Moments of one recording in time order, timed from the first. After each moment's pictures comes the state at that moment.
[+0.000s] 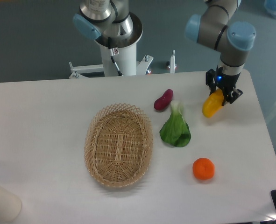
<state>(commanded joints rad) 2.97 -1.90 -1.91 -0.79 1.51 1.86</state>
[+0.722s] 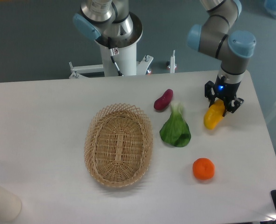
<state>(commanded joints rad) 2.96 -1.93 -1.91 -0.76 1.42 1.75</state>
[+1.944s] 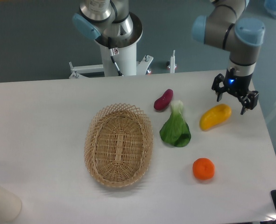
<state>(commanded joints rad) 2.95 -1.87 -1.75 -0.93 1.42 1.74</state>
